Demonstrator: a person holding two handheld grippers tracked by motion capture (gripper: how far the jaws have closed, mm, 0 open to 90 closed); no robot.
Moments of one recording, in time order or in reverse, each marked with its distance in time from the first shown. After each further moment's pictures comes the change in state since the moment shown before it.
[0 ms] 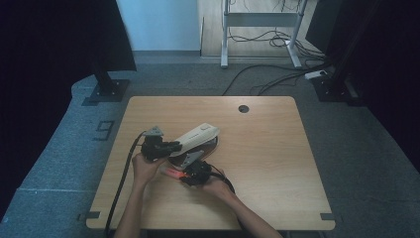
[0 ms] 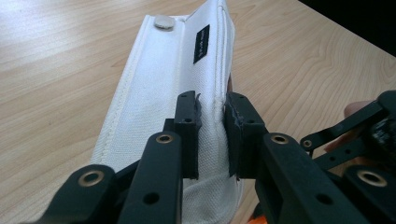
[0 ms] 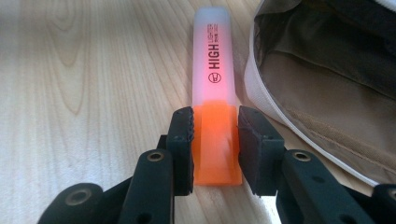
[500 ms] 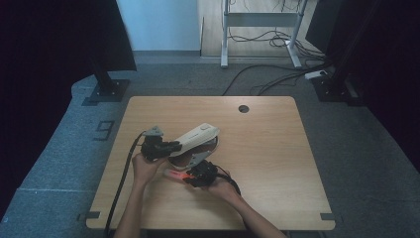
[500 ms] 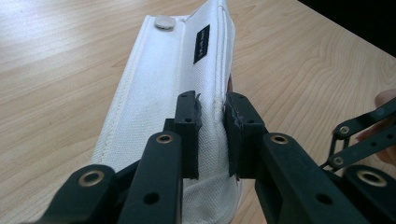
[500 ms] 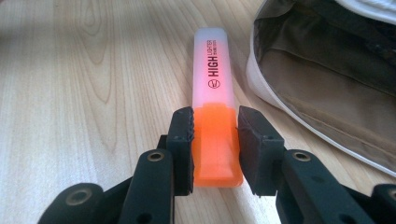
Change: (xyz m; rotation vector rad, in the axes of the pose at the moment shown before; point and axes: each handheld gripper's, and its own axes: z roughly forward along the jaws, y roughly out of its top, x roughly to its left) left arm 0.000 0.000 0.000 0.000 0.001 -0.001; right arm 0.004 -0.006 -0.025 -0.030 0.014 0.009
